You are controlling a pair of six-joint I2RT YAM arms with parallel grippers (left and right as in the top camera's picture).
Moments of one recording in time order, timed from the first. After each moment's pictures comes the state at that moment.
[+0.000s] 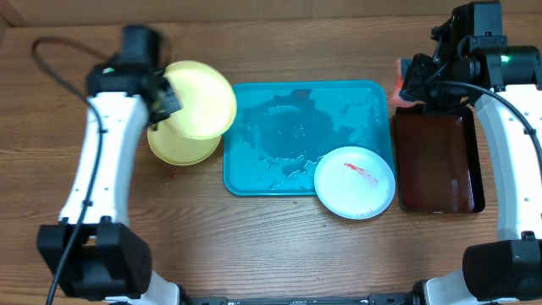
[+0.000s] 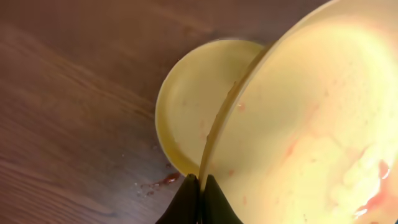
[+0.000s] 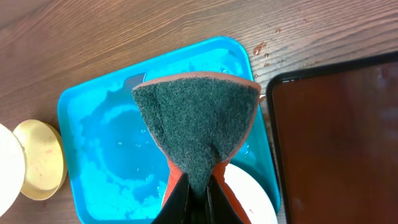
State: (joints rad) left arm 0.04 1.74 1.59 -1.10 -0.15 -0.45; right arm 0.01 1.69 1.77 -1.19 -0.20 0.33
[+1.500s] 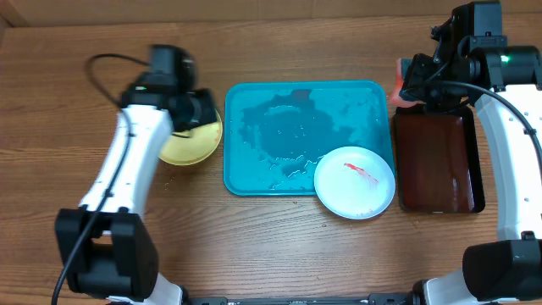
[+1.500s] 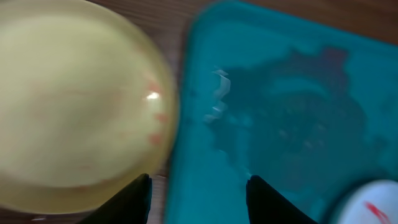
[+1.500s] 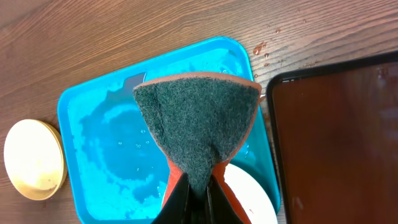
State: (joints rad) left arm -0.14 1.74 1.41 -0.82 0.17 -0.36; right arm 0.01 1.69 1.77 -1.19 -0.20 0.33
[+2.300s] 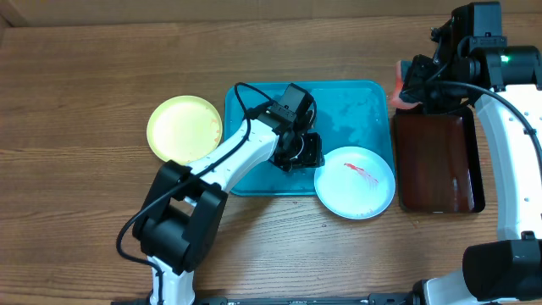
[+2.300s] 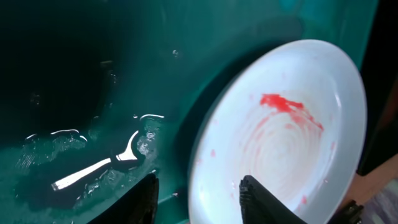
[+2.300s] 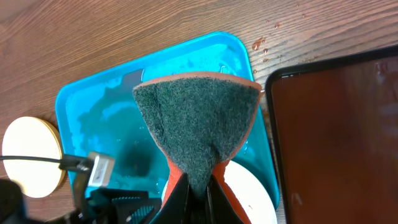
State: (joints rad) left arm -0.58 2.01 1.41 -0.68 0.43 -0.57; right arm 0.01 1.69 1.77 -1.20 -0.20 0.33
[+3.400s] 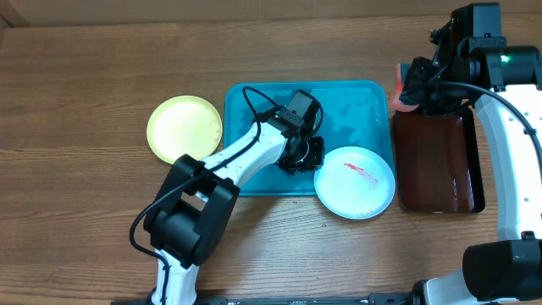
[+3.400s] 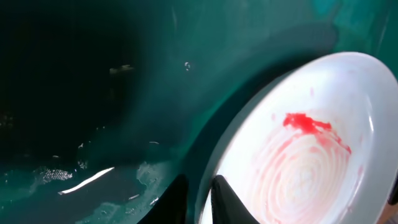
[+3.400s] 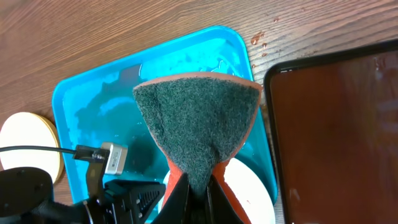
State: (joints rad) left arm -0.62 2.06 1.41 -0.63 0.38 -0.61; right arm 0.01 1.69 1.77 -1.22 -0.20 0.32
